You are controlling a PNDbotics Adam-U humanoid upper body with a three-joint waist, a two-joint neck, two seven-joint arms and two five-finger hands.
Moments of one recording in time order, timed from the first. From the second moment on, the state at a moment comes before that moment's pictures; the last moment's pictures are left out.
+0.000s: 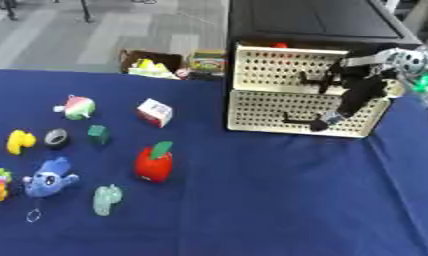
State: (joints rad) left arm -0.43 0.86 0.10 -1.99 0.07 0.12 0.48; right arm -1.00 -0.87 0.38 -1.39 0.48 0.35 0.88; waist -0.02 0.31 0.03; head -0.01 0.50
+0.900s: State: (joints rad) left arm -0.43 0.86 0.10 -1.99 0.08 0.11 0.49; right arm -0.81 -1.03 0.39 -1.71 0.34 0.40 0.82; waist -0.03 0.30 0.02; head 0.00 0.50
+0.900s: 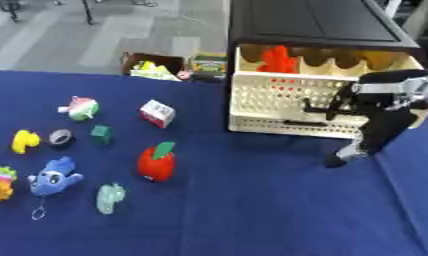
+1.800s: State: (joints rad) left arm -0.43 0.86 0.10 -1.99 0.09 0.11 0.49; right arm -0.72 -1.09 0.31 -1.94 0.32 0.45 0.78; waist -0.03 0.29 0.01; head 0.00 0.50
